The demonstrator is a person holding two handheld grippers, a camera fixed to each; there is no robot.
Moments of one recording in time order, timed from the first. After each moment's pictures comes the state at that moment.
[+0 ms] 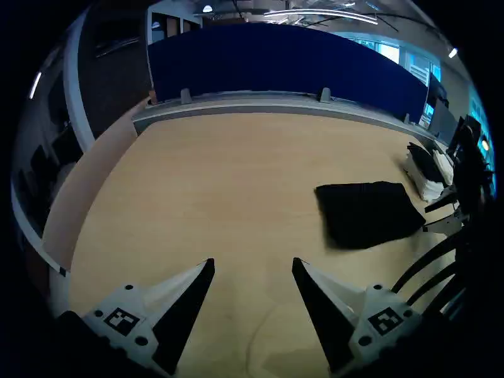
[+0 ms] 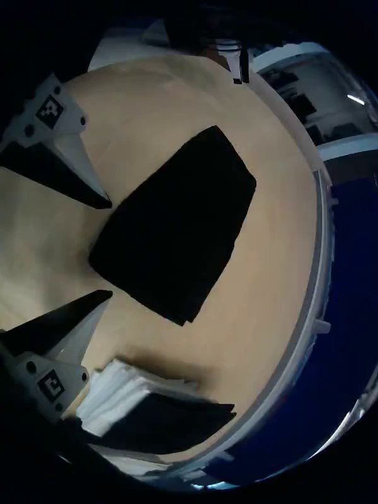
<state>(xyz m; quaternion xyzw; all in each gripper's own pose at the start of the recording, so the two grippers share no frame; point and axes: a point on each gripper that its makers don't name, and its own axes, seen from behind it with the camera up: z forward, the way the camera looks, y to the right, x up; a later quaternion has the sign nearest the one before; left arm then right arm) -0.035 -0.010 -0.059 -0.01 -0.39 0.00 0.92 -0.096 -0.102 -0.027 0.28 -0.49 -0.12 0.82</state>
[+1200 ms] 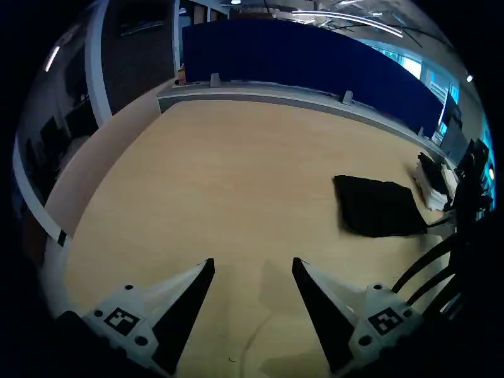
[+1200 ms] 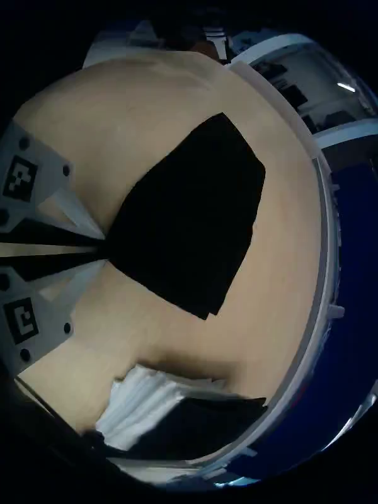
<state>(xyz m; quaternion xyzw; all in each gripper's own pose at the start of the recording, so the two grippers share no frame) -0.046 -0.037 -0.105 0.04 -0.40 -0.04 0.91 -0.123 -0.088 -0.028 0.26 -0.49 -0.10 0.82</state>
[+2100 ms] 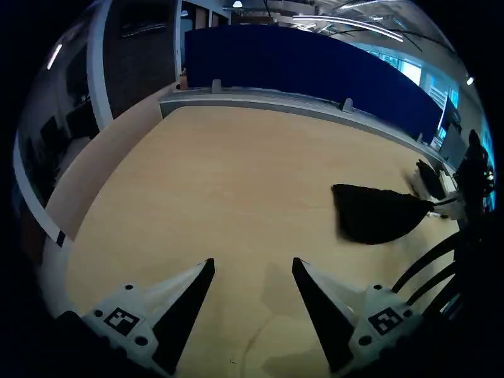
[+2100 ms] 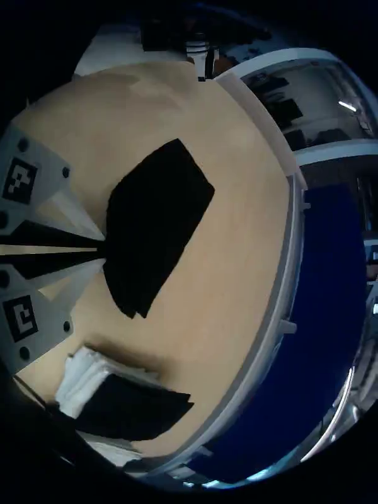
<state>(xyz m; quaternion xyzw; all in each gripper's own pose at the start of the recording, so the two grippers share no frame) -0.032 -0.044 -0.099 0.04 -0.39 -0.05 0.92 -0.039 -0.127 0.008 0.29 -0.42 -0.11 0.85</state>
